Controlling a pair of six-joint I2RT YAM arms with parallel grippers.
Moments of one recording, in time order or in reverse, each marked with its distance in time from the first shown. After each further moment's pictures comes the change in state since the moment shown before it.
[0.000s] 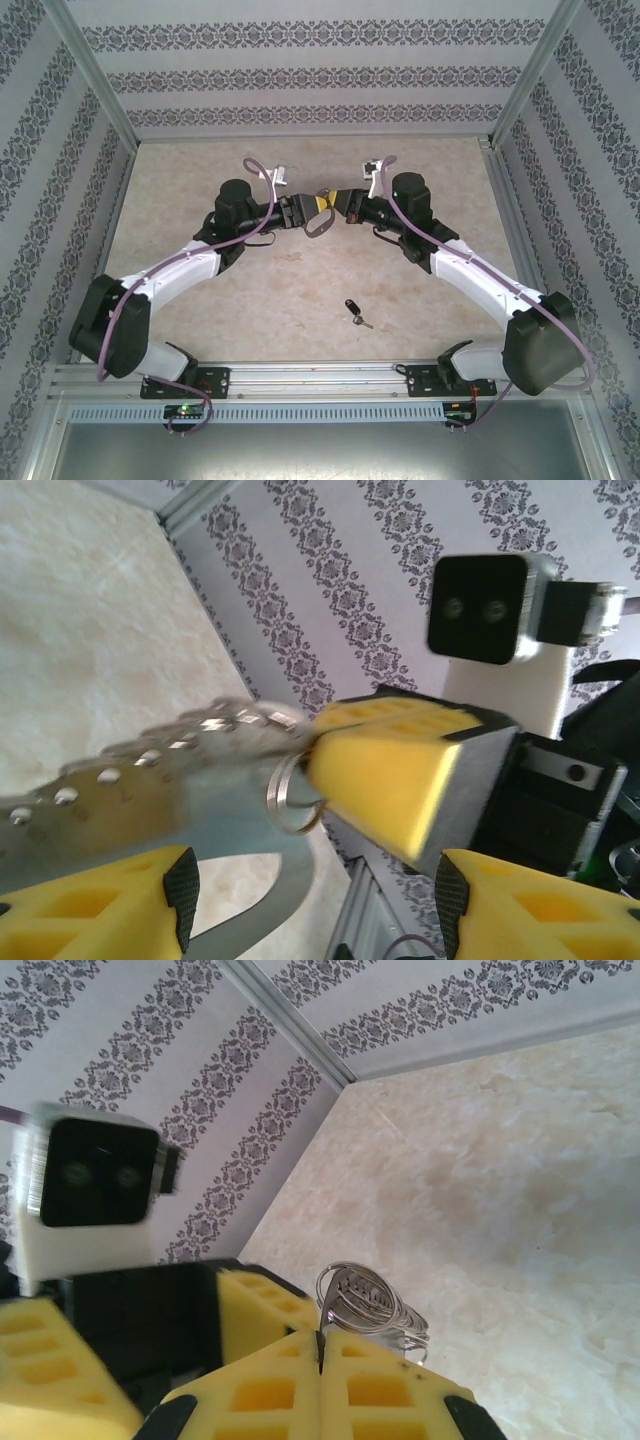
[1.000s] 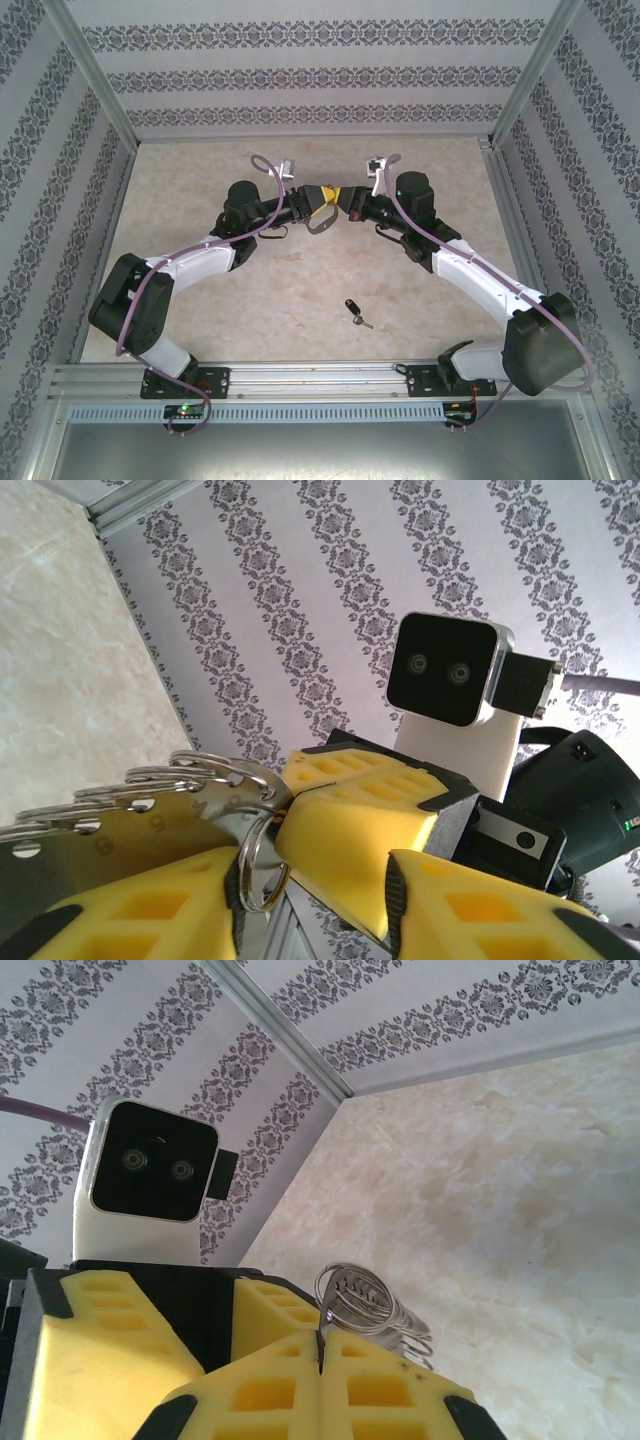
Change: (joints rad) left arm -0.026 0.126 0.031 0.284 -0.005 -0.242; right arm -0.014 -0.002 -0.007 0.026 -0.003 0.001
